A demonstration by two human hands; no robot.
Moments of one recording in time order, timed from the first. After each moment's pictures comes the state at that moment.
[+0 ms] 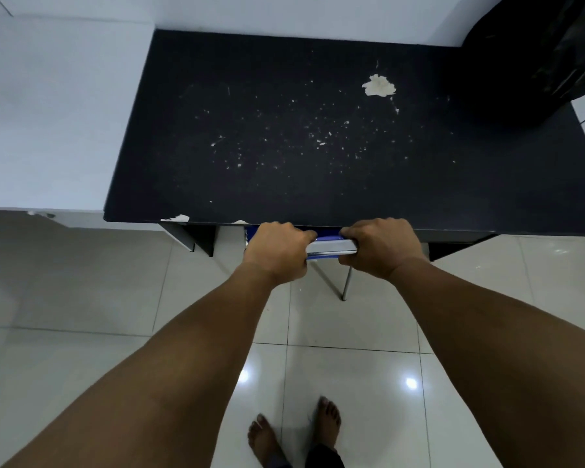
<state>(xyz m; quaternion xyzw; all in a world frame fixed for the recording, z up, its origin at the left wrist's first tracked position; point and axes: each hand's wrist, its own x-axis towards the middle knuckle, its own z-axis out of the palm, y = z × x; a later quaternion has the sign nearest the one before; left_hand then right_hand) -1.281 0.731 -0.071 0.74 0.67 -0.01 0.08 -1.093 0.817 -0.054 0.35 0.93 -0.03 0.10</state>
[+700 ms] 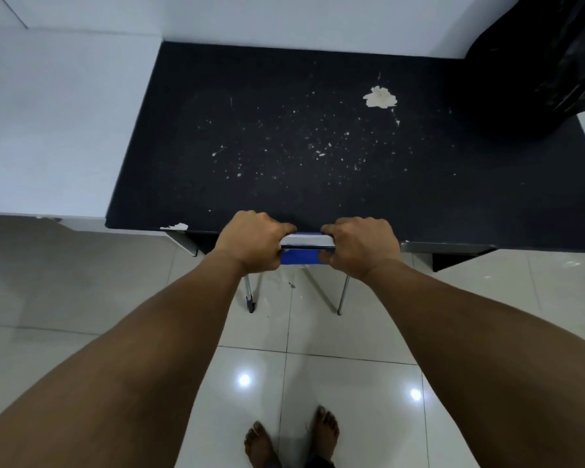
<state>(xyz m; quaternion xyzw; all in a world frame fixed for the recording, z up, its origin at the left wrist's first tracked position) -1.321 0.746 -0.048 0.76 0.65 -0.03 0.08 -1.124 0.824 -0.041 0.37 0.93 -0.06 0.09</state>
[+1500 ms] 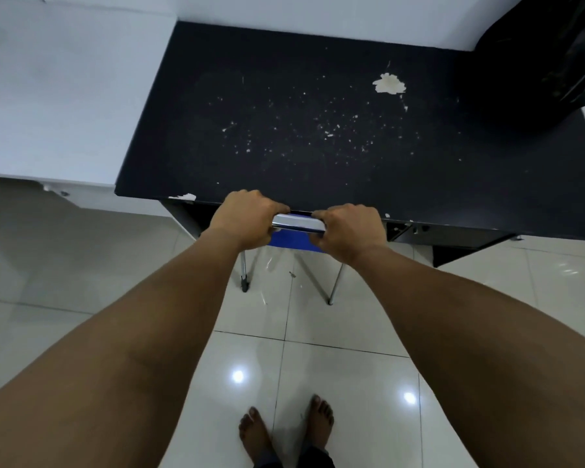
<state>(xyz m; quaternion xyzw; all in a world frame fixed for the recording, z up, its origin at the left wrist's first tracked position) -1.329 0.711 -0.063 0.71 0.70 -0.05 0.05 -1.133 0.785 -0.061 0.36 0.93 -0.05 0.04</state>
